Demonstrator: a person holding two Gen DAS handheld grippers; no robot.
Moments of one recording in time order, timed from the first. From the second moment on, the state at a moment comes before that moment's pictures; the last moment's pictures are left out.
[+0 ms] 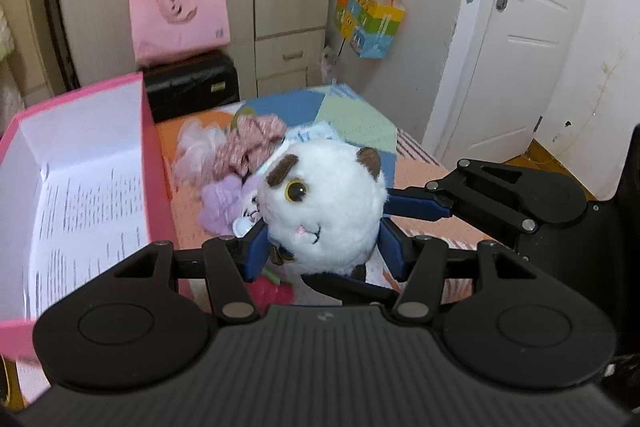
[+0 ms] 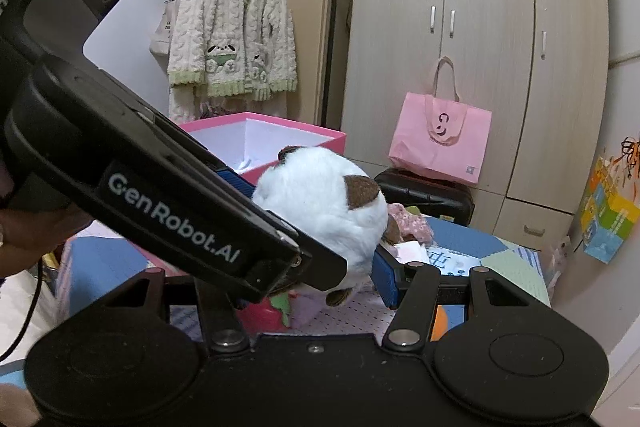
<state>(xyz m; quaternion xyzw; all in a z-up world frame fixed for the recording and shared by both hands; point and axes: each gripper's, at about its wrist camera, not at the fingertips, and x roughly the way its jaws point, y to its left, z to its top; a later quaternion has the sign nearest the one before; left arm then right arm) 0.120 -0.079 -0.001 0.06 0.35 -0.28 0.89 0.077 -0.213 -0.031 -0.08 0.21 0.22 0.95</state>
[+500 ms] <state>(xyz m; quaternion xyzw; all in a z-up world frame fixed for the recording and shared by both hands) 0.092 -0.022 0.026 0.03 0.41 -0.23 0.88 0.061 -0.162 0.004 -0.09 0.27 0.29 0.91</state>
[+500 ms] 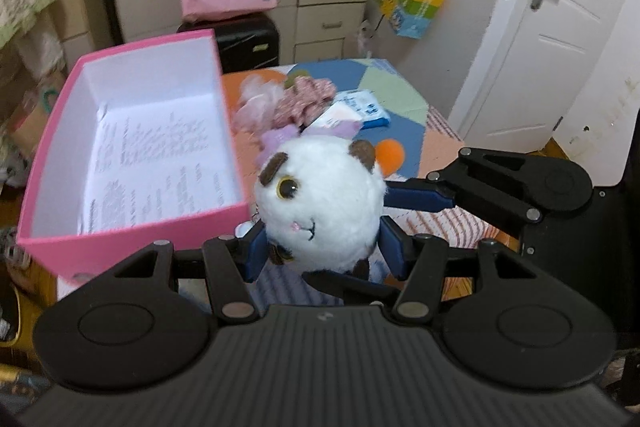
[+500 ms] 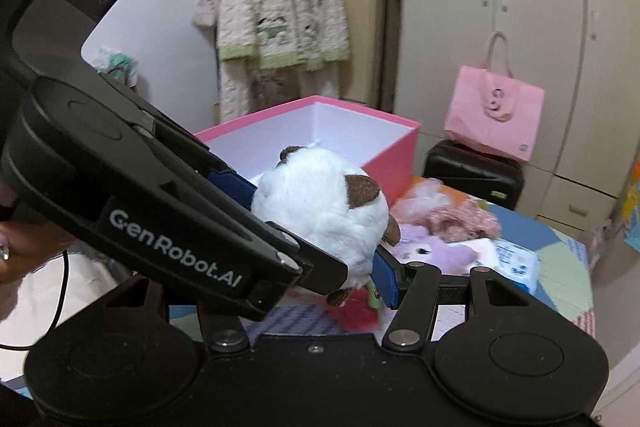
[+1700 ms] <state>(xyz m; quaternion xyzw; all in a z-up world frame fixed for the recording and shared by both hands) 0.206 0.088 0.059 -0.04 0.38 -0.17 0.91 0.184 -0.071 0.048 -0.14 0.21 0.40 0.88</state>
